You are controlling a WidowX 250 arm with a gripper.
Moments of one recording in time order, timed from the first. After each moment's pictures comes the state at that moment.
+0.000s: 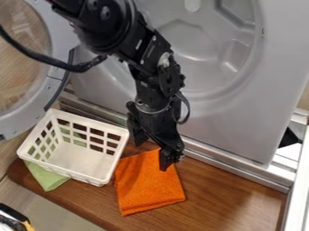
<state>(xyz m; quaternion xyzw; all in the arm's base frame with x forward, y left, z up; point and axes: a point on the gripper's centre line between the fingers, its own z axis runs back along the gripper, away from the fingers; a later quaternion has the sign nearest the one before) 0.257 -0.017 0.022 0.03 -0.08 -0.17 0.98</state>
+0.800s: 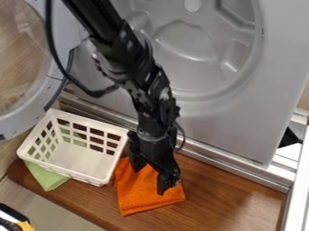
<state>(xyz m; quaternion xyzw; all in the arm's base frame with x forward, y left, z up) 0.254 -0.014 -0.042 0.01 -0.03 -0.16 0.99</state>
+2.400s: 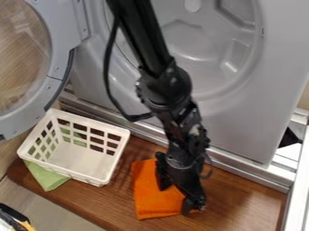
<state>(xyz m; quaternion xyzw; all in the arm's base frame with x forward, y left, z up) 0.259 -0.064 -0.073 0.01 -0.05 -0.21 0.98</state>
